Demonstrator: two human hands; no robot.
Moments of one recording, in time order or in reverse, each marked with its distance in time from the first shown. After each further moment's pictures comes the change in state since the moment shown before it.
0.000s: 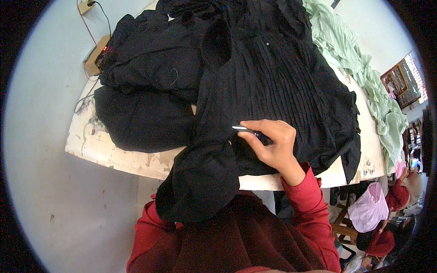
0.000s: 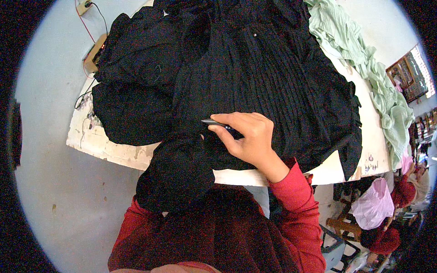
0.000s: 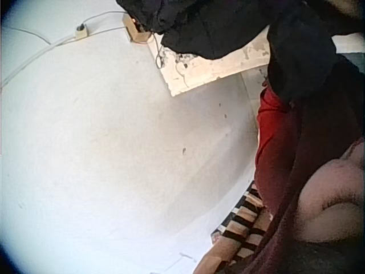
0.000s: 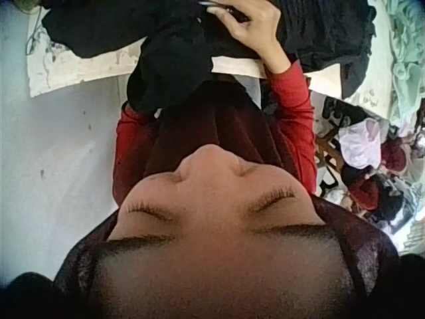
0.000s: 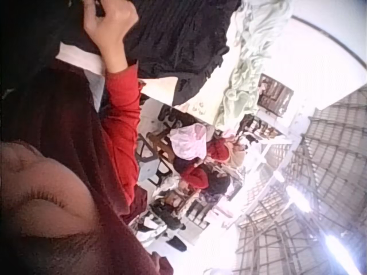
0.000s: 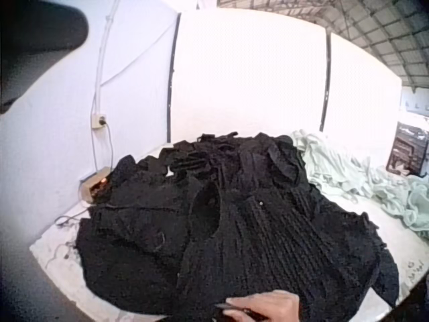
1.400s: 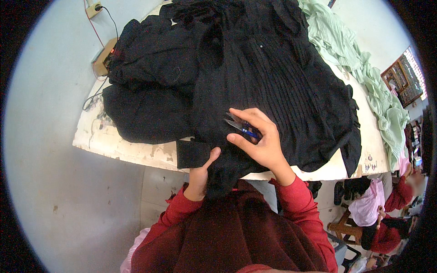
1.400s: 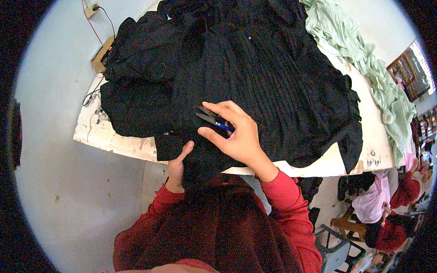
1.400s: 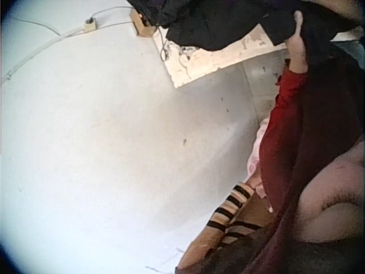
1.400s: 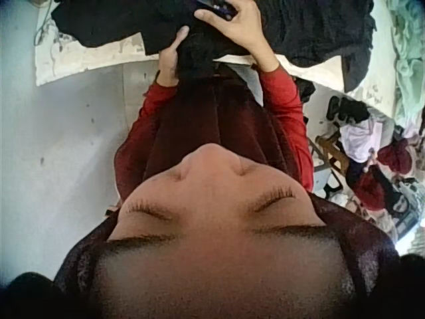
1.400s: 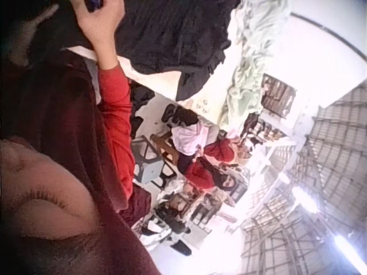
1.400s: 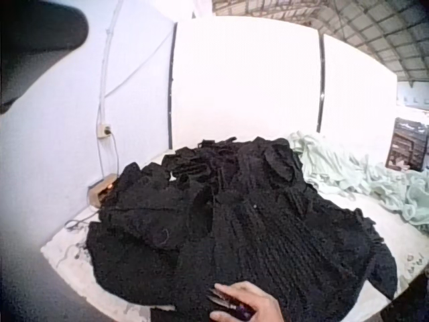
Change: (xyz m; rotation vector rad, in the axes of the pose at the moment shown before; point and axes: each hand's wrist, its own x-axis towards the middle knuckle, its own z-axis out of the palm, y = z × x) left_hand -0.012 0.018 0.041 -1.176 0.665 -0.681; right_hand -0.009 -0.035 0.002 0.345 -0.032 0.297
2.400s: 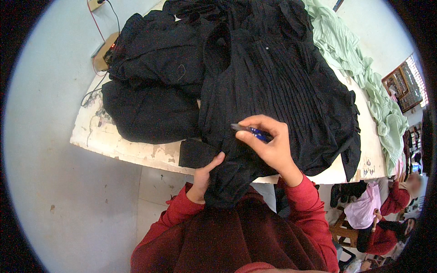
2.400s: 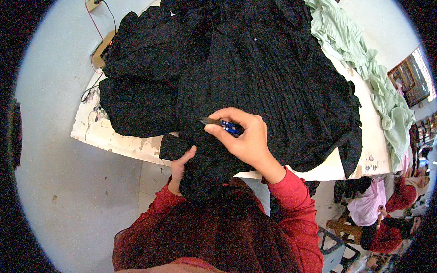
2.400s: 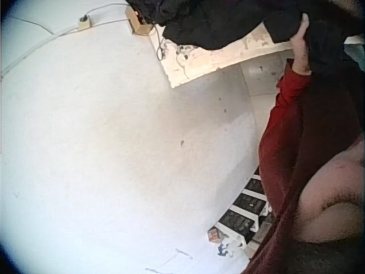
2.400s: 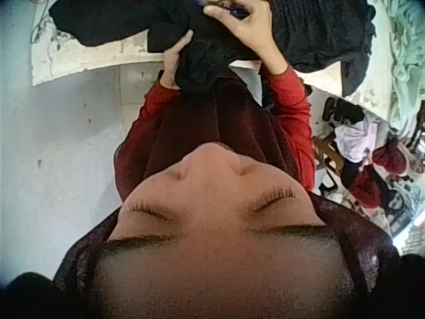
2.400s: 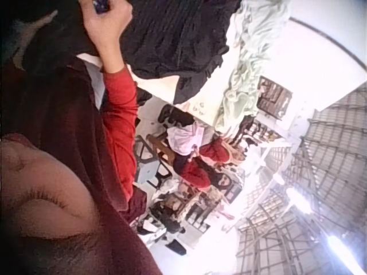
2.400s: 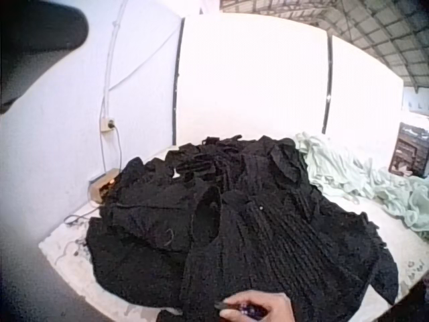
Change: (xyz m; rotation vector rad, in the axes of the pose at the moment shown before) left_hand -0.004 0.010 0.001 -0.042 -0.140 -0.271; right_hand 0.004 0.007 -0.002 0.037 -0.017 0.133
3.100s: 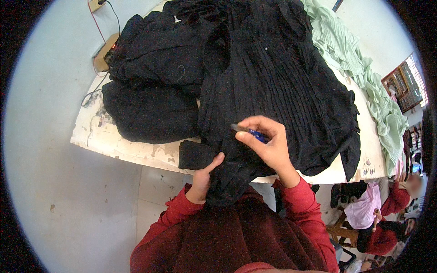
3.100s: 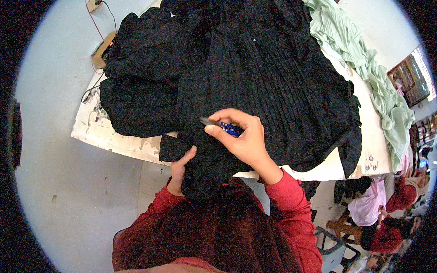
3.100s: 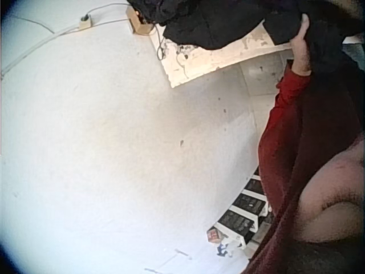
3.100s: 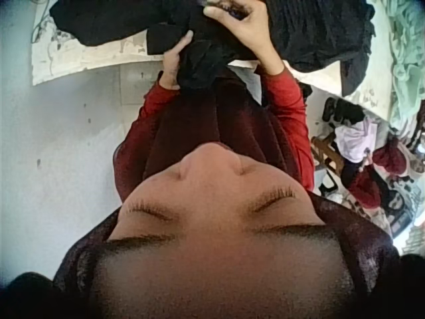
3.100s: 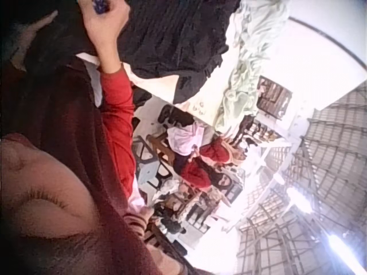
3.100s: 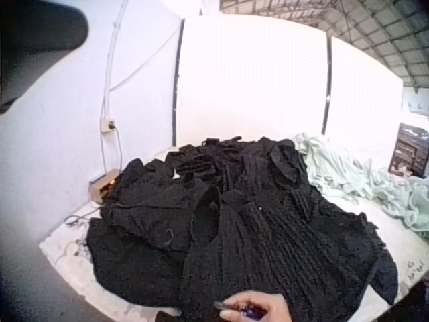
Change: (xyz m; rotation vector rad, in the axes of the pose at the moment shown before) left_hand 0.000 -0.005 -0.002 -0.130 0.028 0.045; right_hand -0.003 -0.007 0.004 0.210 -0.004 0.085
